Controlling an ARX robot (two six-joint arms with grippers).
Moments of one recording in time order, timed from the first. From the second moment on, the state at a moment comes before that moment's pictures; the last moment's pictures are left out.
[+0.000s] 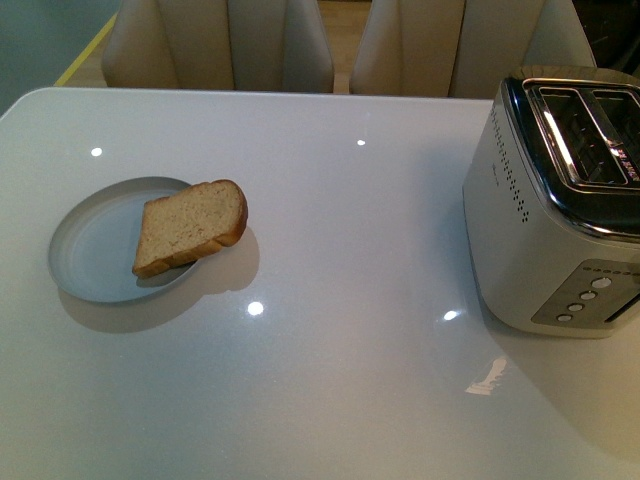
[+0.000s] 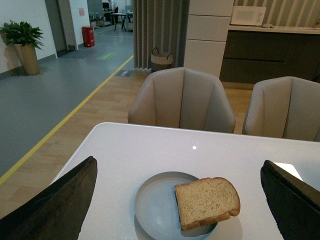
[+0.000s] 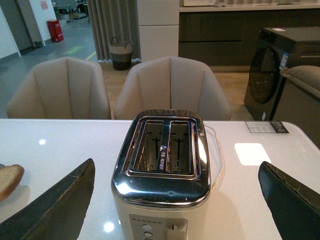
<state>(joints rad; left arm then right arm) 0.00 0.01 0.01 0.00 0.00 -0.01 0.00 0.01 0.02 0.00 0.00 0.00</state>
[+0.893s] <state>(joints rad) 0.10 0.49 0.28 -0.48 0.19 -0.29 0.00 0.01 0.02 0.00 0.00 0.00</state>
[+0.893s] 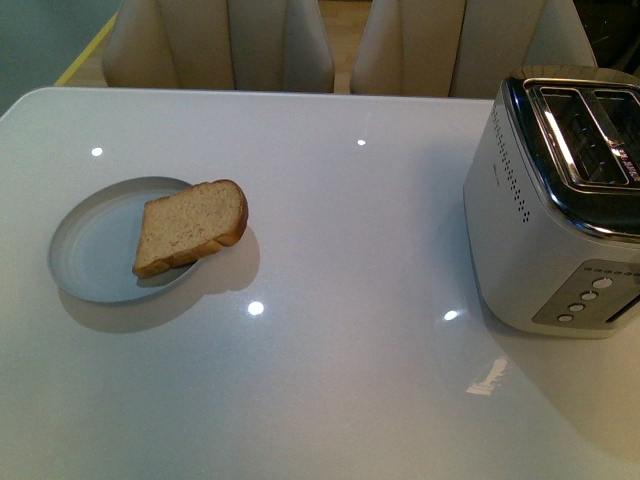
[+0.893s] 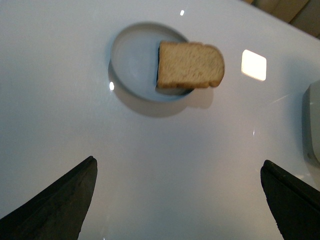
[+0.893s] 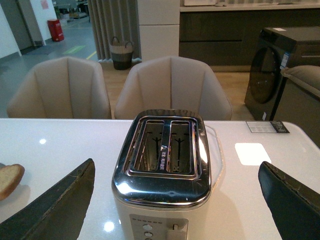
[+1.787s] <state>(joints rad) 0.11 2.04 0.77 0.39 0.06 -0.44 0.00 0.01 0.02 0.00 0.00 0.00</state>
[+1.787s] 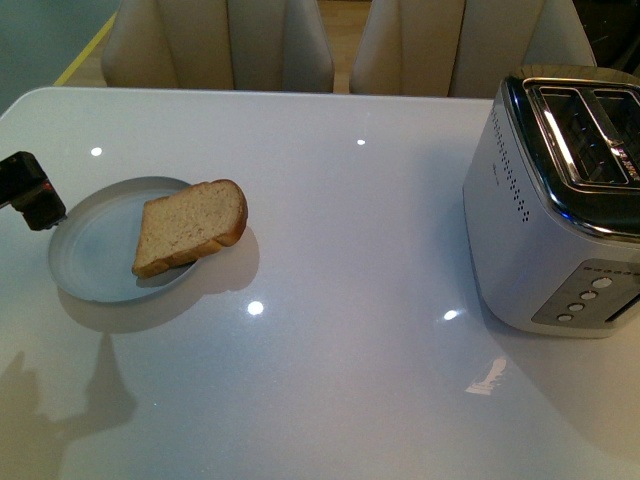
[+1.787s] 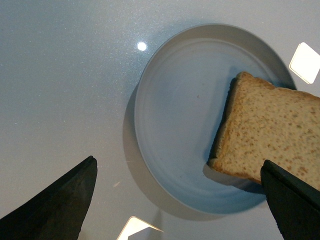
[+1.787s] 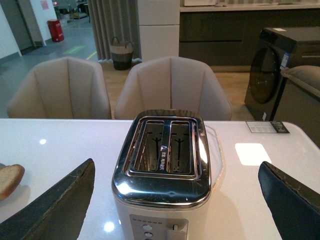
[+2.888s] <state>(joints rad) 0.05 2.46 1.09 0.40 -0.05 -0.36 0.00 0.01 0.02 0.00 0.00 0.00</state>
